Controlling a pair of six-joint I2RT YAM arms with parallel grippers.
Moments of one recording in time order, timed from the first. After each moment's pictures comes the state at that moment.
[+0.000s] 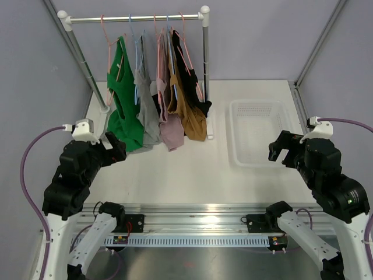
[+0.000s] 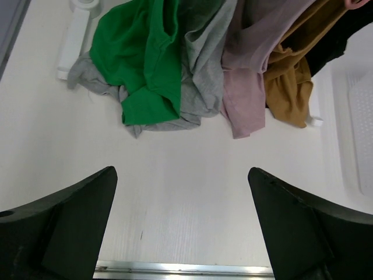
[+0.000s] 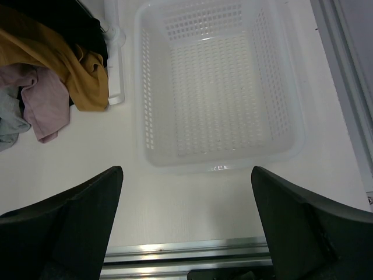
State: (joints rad) left arm -0.23 0.55 1.05 -0.93 -0.18 -0.36; right arm 0.39 0.65 1.27 -1.10 0.36 0.39
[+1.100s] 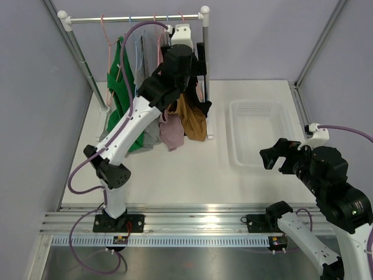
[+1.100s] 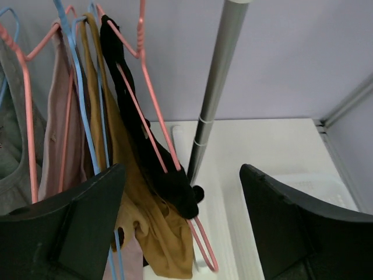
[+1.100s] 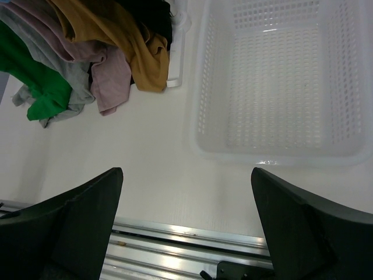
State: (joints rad) left arm -0.73 1.86 2.27 -0.58 -0.53 -0.29; right arm 0.39 0.57 1.24 -1.07 0.14 0.41
